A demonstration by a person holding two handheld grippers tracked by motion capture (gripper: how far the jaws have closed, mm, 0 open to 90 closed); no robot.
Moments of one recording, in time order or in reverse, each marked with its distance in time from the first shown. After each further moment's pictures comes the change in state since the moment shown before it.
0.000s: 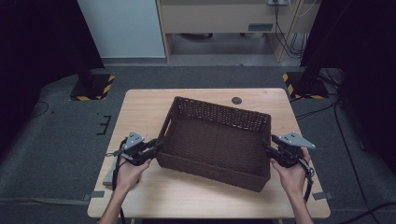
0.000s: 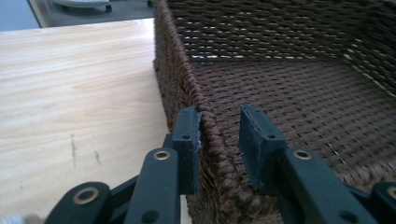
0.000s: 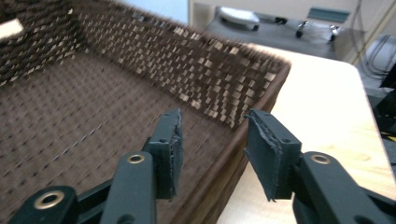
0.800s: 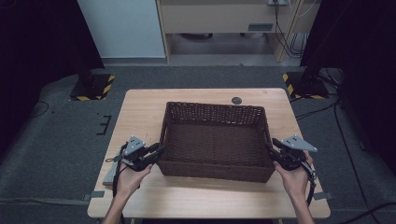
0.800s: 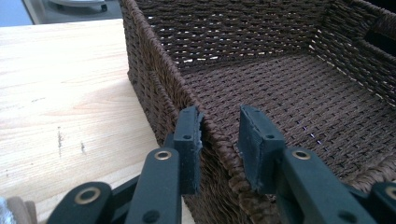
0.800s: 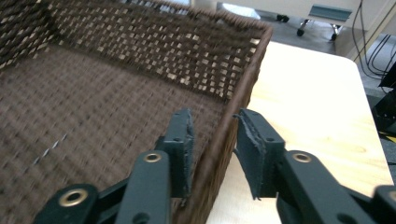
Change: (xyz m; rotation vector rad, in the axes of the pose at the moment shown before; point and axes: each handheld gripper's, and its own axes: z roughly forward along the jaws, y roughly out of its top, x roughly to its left) left arm -0.013 -0.002 -0.009 -0.002 -0.010 -0.017; right arm -0.007 -0.012 -0.004 0.010 0.007 -0.017
